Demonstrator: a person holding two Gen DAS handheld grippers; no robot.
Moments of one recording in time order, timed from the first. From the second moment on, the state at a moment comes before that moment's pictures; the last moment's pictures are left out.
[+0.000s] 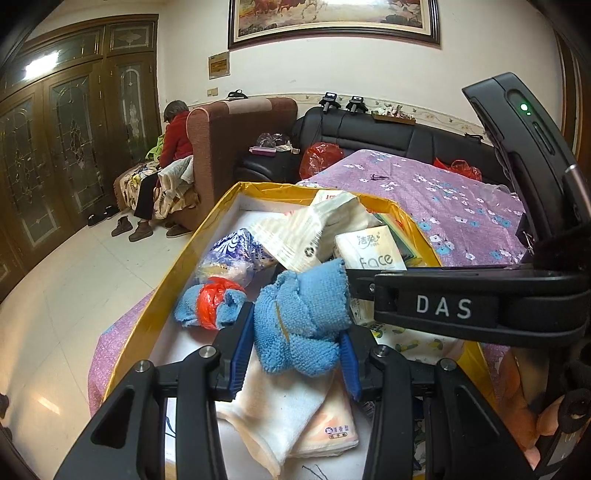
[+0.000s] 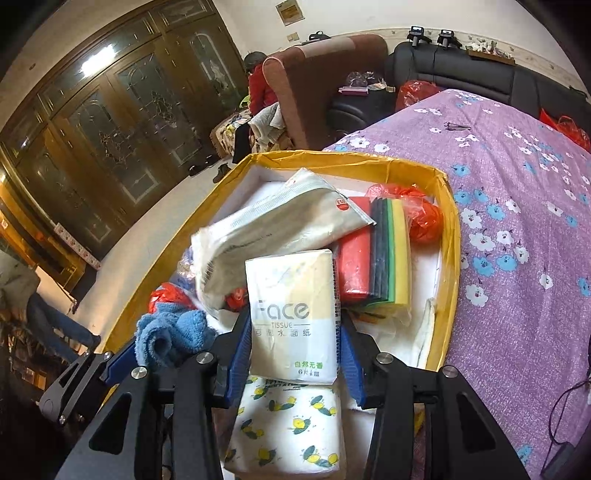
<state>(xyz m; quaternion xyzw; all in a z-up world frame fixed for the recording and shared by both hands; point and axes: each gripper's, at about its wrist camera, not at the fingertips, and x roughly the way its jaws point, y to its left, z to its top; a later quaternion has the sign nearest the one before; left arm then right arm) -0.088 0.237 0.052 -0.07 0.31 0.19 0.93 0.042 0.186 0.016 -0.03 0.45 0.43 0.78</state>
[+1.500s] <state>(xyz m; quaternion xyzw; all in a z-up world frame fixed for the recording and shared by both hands) -0.191 0.148 0.080 0.00 0.26 0.22 0.94 -0.075 0.014 0.038 0.06 0.38 0.40 0.83</state>
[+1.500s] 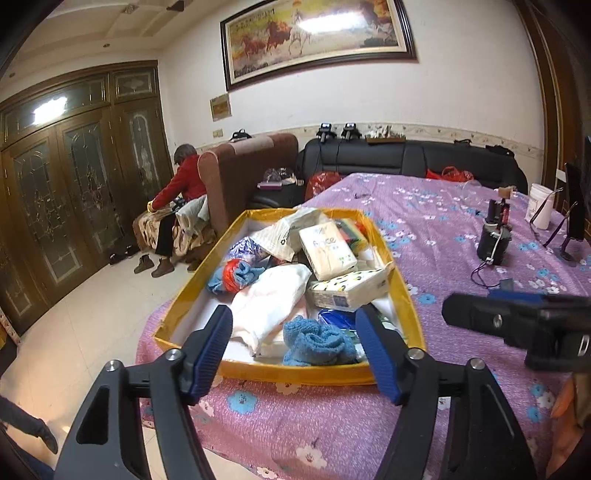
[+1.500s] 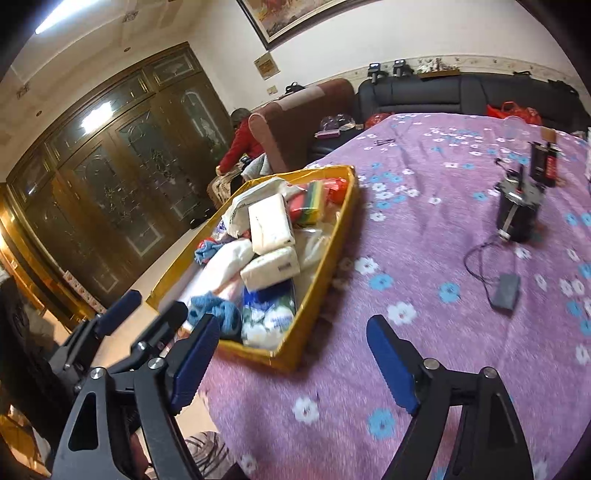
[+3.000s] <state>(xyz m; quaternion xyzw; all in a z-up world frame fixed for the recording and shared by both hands) -0.281 0.163 0.032 -0.08 0.23 0.28 0.93 -0.184 0.010 0.024 -0.06 0.29 0.28 0.91</state>
